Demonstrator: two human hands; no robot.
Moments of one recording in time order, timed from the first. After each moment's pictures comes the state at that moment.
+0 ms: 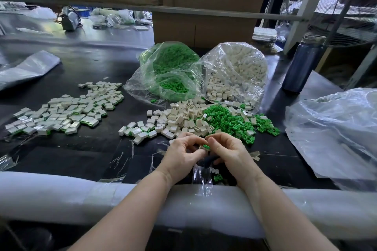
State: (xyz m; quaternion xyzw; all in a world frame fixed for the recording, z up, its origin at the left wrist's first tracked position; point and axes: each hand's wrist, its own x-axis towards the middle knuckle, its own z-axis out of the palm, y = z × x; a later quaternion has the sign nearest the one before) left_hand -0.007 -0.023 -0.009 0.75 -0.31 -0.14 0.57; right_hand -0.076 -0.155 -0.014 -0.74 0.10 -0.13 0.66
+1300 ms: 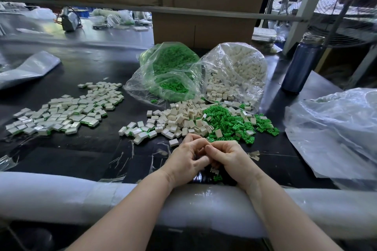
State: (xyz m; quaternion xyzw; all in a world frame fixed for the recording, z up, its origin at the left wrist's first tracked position) left_hand -0.009 -0.023 -0.010 0.77 -0.40 -0.16 0.47; right_hand -0.077 -0.155 -0.014 -0.73 0.05 -0.07 0.68
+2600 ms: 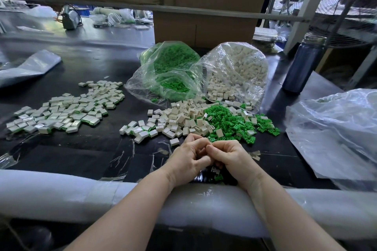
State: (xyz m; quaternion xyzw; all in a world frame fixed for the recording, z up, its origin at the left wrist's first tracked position) left_hand -0.008 -0.024 -0.012 0.78 -0.39 -0.17 0.46; right_hand -0.077 -0.158 -0.017 -0.73 0.04 -0.08 0.68
